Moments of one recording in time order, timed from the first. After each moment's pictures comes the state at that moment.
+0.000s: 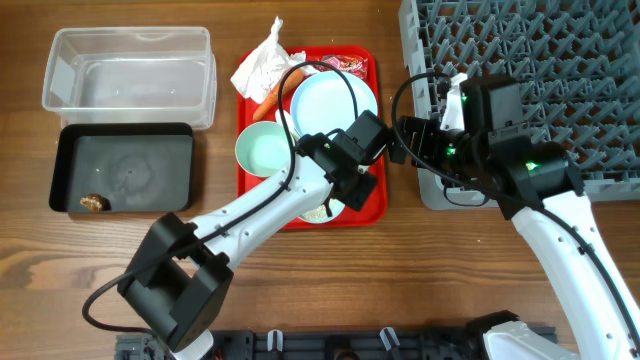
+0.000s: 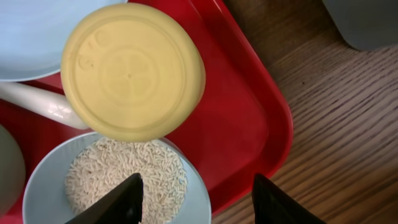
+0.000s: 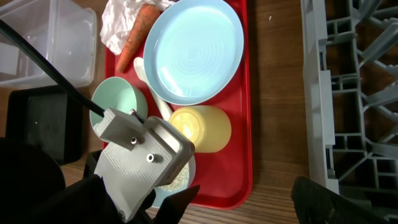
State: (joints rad) left arm -0.79 1.82 1.35 -0.80 -0.01 -0.19; right arm 0.28 1.28 1.21 -0.85 -0.23 0.44
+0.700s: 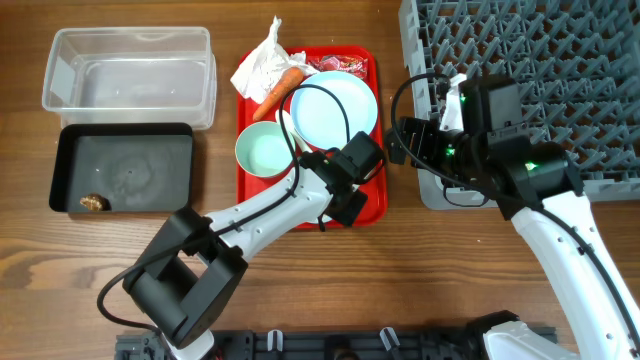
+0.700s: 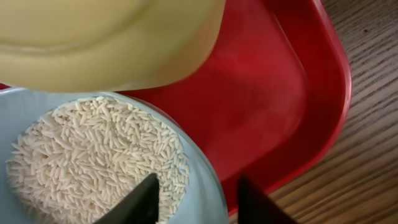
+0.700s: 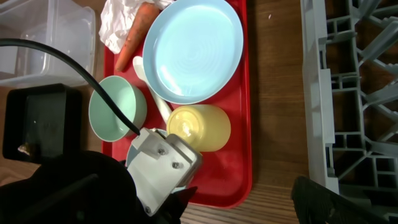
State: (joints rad) left arm -0.80 1.84 1.21 -0.72 -0.01 -0.21; right arm 0.29 1.28 1.21 -0.86 -0.22 0.44
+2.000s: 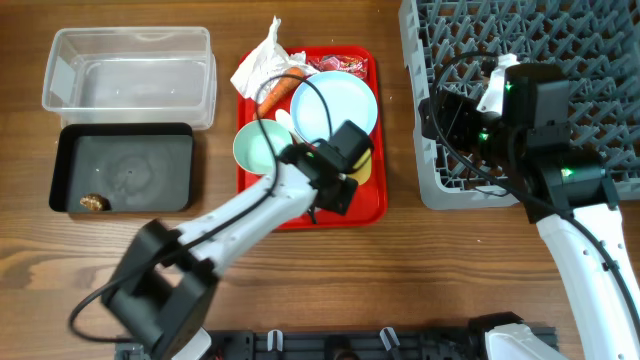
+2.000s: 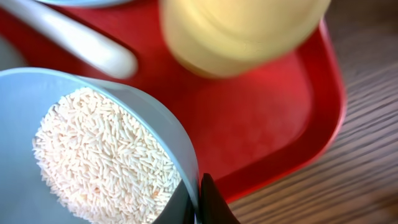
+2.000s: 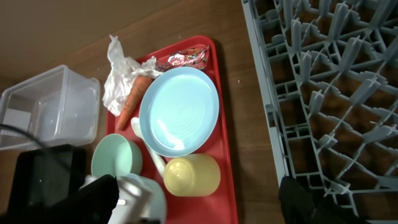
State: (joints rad) left arm -0.73 1.73 1.22 -0.79 -0.04 -0.31; right arm 0.16 1.23 1.24 -0.78 -0.18 0.46
